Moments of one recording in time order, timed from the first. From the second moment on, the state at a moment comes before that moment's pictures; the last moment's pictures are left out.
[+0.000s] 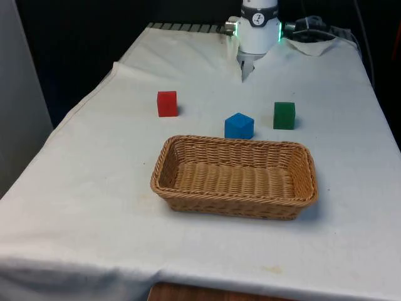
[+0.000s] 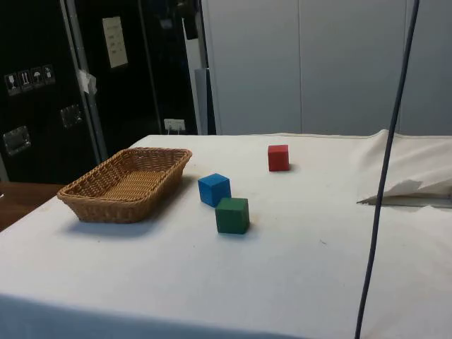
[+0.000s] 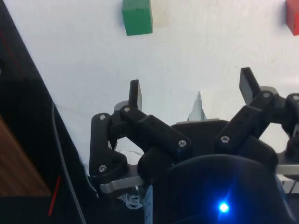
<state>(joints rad) 0.36 0.05 -0.38 -1.86 0.05 1.84 -0.05</state>
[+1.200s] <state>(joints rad) 0.34 -0.14 -0.39 -2.16 -0.17 1.98 -0.01</state>
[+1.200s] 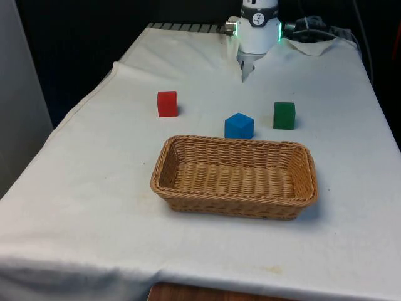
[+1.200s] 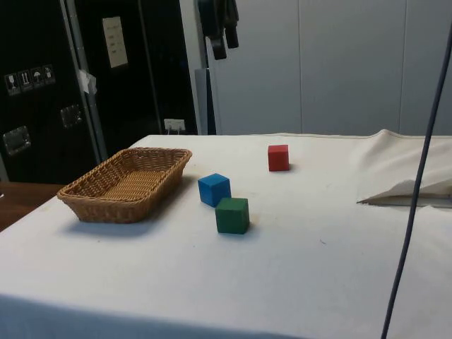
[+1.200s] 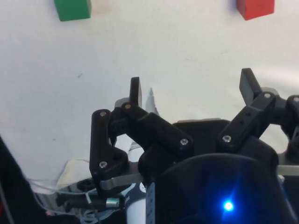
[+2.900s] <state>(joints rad) 0.31 -0.22 -0.68 -2.51 -0.38 2.41 -0.13</state>
